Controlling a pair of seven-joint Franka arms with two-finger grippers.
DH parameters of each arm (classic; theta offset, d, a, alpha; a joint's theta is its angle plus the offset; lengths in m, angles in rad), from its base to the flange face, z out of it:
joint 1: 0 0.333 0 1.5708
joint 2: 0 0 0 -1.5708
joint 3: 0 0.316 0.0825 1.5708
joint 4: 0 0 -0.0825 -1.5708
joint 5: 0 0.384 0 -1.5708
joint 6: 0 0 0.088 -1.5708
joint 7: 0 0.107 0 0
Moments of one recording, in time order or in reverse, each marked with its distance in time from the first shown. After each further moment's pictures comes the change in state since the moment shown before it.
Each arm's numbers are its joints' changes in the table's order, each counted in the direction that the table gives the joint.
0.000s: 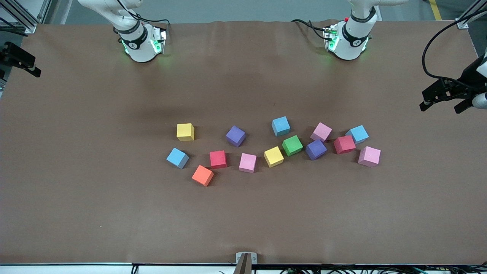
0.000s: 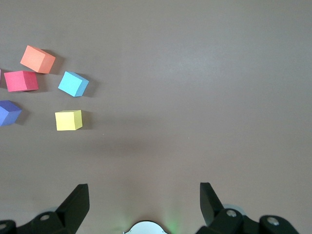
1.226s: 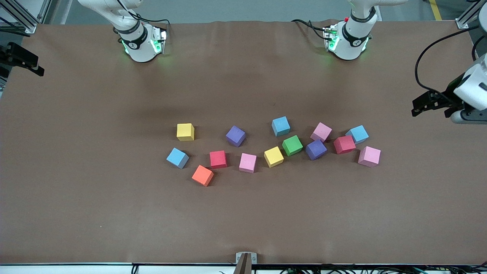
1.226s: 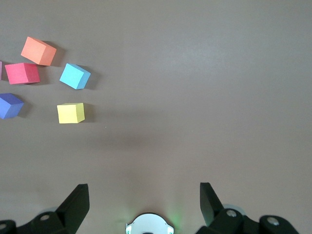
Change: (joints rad) left arm 0.009 -0.036 0.003 -0.121 0.067 -0.048 -0.001; right arm 0.000 -0.008 -0.004 0.000 0.013 0.030 0.000
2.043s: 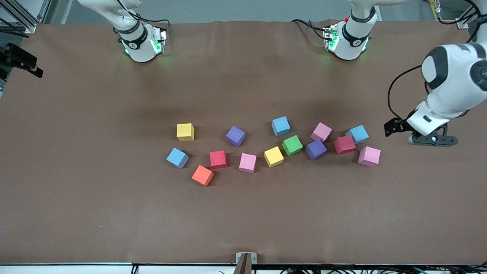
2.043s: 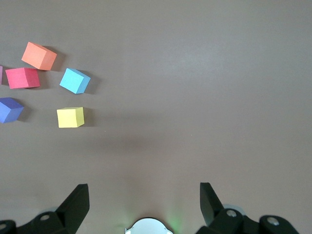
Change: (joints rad) left arm 0.021 -0.083 0.000 -0.372 0.018 -0.481 0.074; right arm 0.000 0.000 0.000 0.000 -0.003 -0.019 -0.001
